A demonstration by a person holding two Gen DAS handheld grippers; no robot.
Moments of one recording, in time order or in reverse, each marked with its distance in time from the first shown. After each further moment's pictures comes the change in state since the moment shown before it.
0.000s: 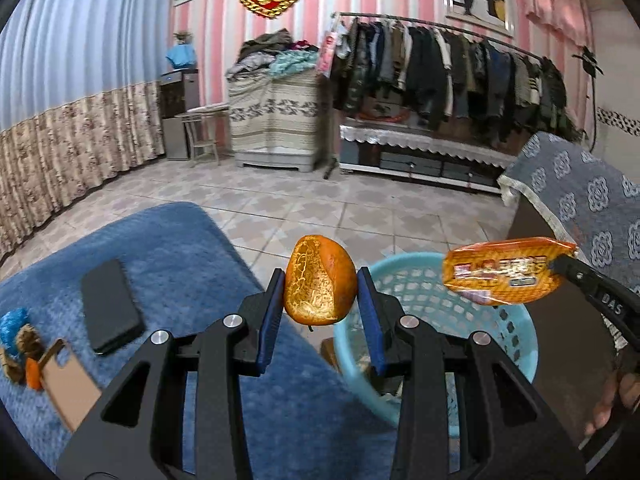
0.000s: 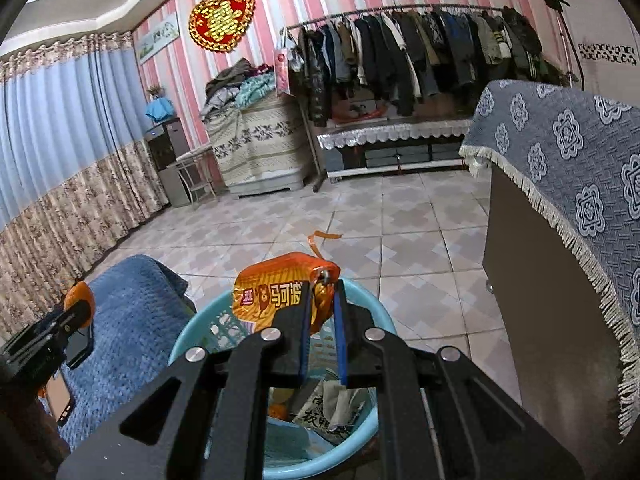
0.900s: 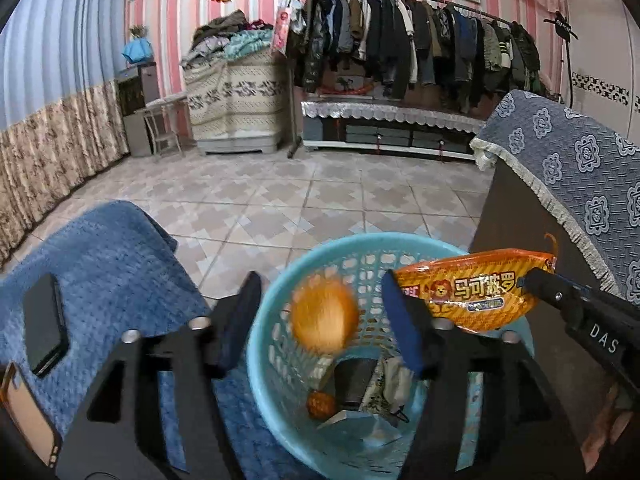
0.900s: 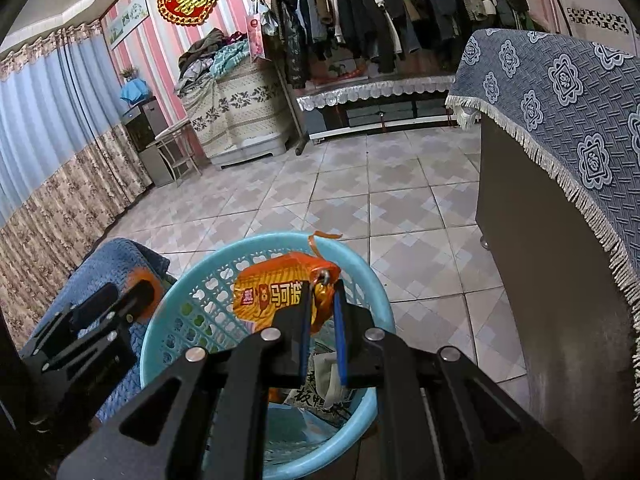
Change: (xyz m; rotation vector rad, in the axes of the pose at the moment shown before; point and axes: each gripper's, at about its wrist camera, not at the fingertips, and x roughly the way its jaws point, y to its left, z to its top) left arm 0.062 -0.060 0.001 0.091 0.065 -0.069; right arm 0.032 -0.016 -0.016 0.061 0.128 -0.034
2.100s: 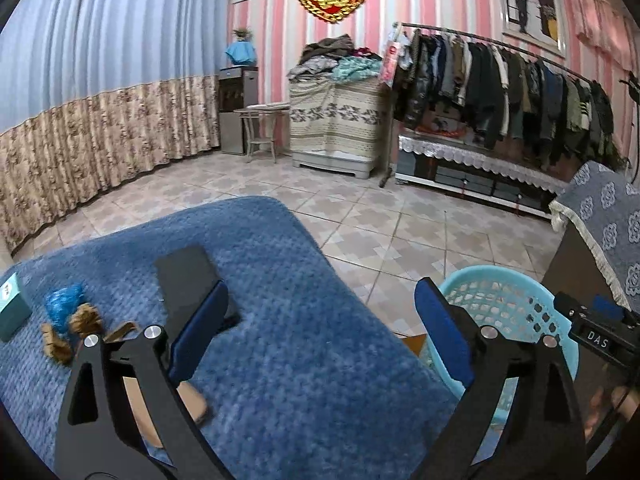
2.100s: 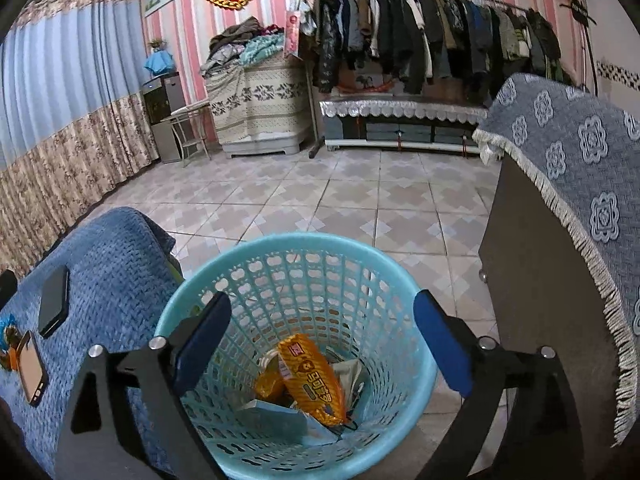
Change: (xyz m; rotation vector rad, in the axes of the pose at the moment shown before) left arm -0.107 0.136 -0.020 -0.215 -0.089 0.262; right arm -0.005 0.057 0.000 -0.192 -0.053 -0.018
